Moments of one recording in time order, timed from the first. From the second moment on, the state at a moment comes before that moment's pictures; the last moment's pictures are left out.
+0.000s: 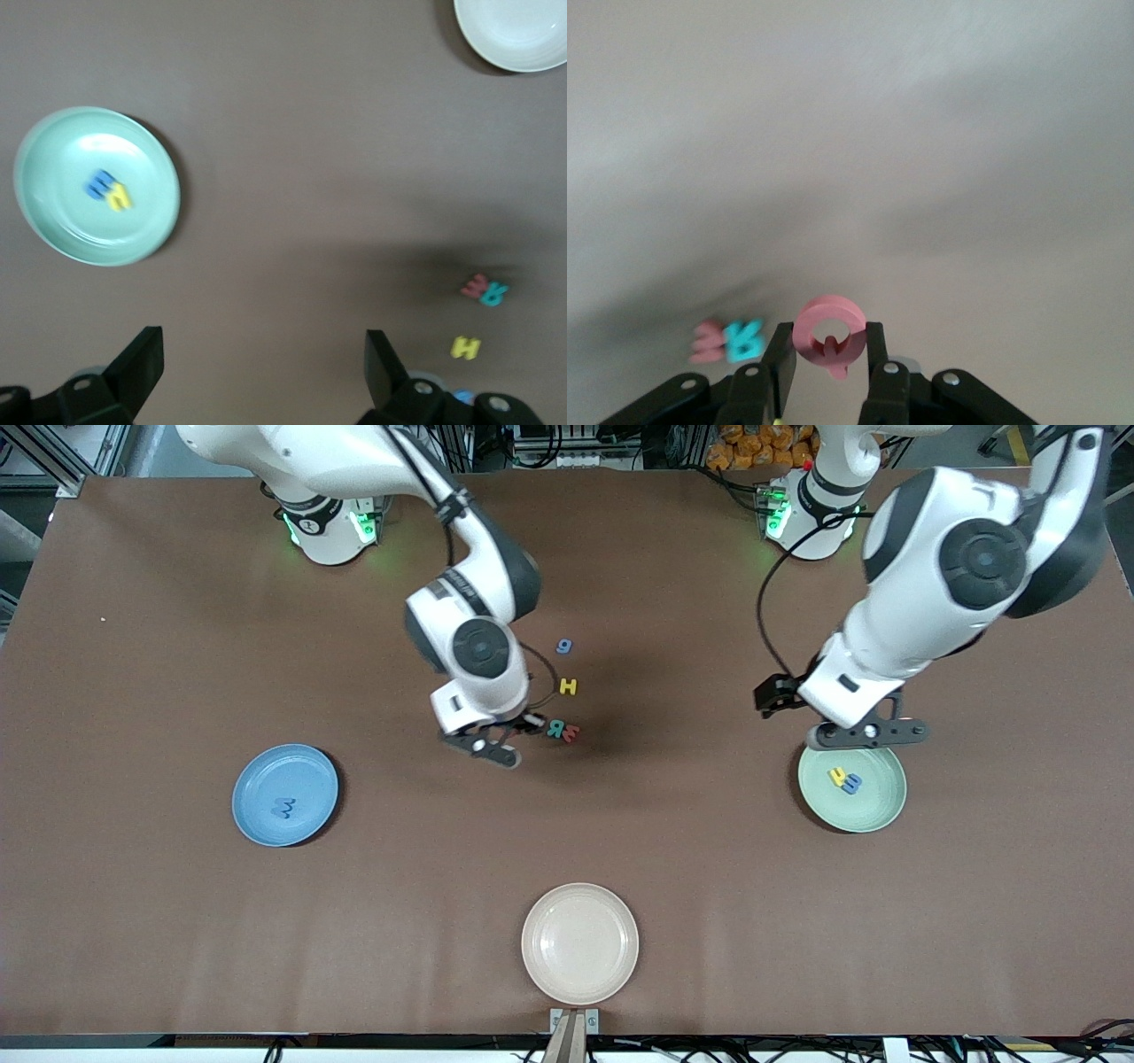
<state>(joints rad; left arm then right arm) -0.22 0.18 -0.21 -1.70 -0.04 1.85 -0.53 0.62 0.53 -0.02 -1.62 0.07 2.00 0.88</state>
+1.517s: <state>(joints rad) -0.79 0.69 0.02 -1.53 0.05 2.26 -1.63 0.11 0.55 -0.03 -1.72 0.02 2.04 0.00</state>
